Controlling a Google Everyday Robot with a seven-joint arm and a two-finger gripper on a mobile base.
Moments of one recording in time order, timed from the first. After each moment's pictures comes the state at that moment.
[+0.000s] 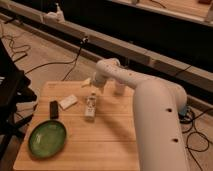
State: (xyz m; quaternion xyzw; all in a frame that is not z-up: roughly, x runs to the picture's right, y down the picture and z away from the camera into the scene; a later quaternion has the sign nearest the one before) arm -0.064 0.006 0.951 -0.31 0.06 0.75 0.58
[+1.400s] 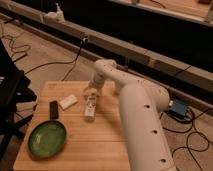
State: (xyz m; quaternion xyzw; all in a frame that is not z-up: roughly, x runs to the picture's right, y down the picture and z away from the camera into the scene) arm -0.078 0.027 0.984 -0.34 0.10 0.73 0.58
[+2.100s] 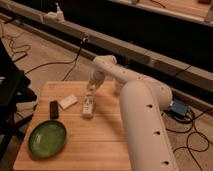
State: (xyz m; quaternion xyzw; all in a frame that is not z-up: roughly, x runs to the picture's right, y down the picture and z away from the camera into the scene) arm -0.072 -0.029 0.958 -0.31 0.06 0.74 0.59
